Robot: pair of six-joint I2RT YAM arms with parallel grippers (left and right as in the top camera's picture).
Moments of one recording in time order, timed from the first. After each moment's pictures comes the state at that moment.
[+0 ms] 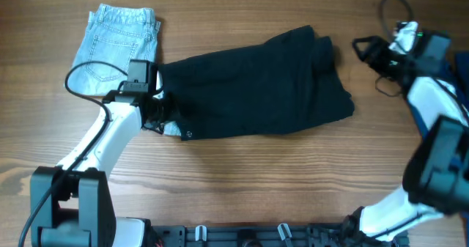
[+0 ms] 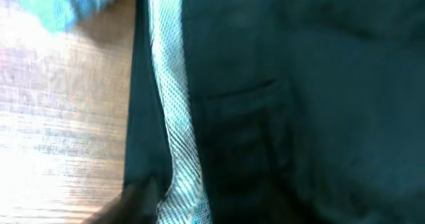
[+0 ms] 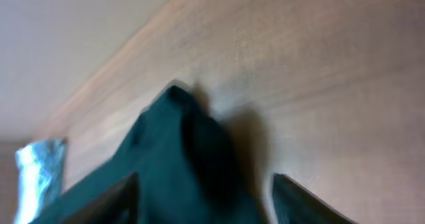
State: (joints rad) left arm -0.10 1.58 0.92 -0.59 0.17 -0.44; right arm -0.35 1.82 1.13 -0.15 -0.64 0.33
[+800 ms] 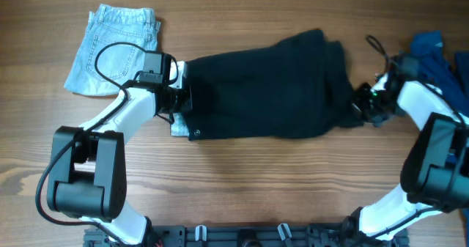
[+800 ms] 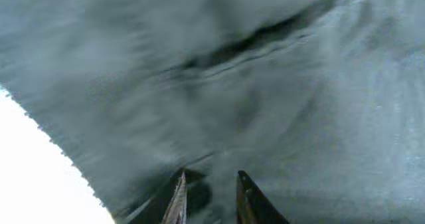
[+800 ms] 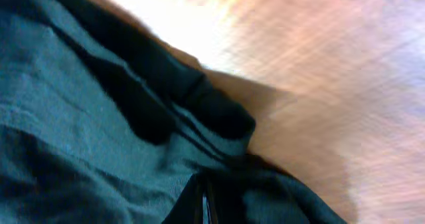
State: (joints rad) left arm -0.15 1.79 0.99 -0.41 0.31 -0.22; right arm -0.31 1.86 1.04 -0.67 -0.31 0.45
